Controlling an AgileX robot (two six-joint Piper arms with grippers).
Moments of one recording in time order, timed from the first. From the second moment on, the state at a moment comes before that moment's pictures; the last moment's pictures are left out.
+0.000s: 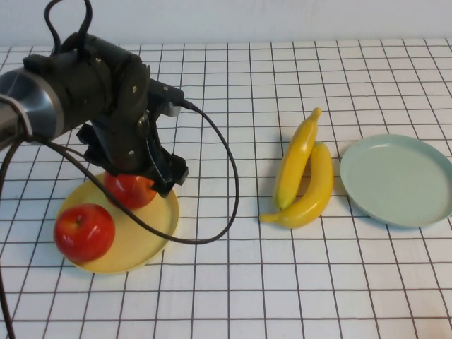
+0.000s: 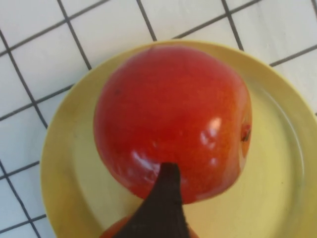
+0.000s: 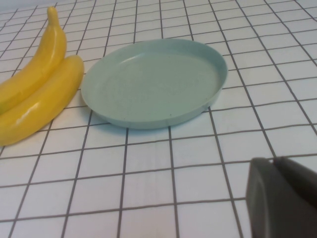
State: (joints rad) right arm 0.05 -0.02 0.03 0.02 0.36 0.16; left arm -0.50 1.82 -1.45 0.17 1.02 -0.07
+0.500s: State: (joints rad) right arm 0.05 -0.02 0.03 0.02 0.36 0.16; left arm -0.50 1.46 -1.35 0.12 0.89 0.00
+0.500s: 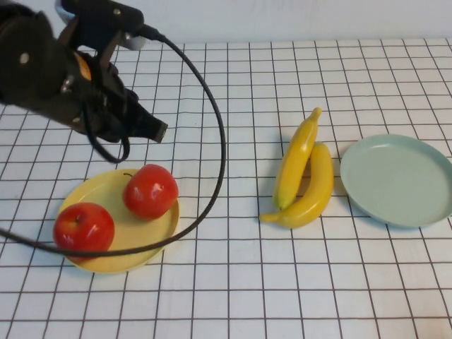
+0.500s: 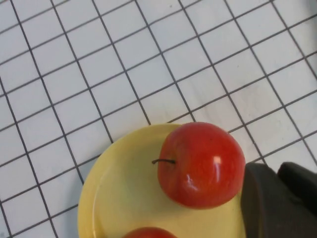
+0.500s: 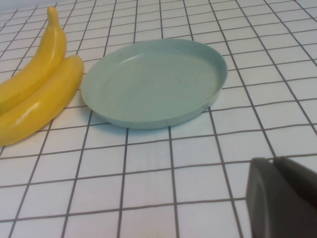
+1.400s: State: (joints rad) right arm 0.05 -0.02 0.03 0.02 0.36 0.16; left arm -0.50 0.49 -0.49 0.26 0.39 -0.27
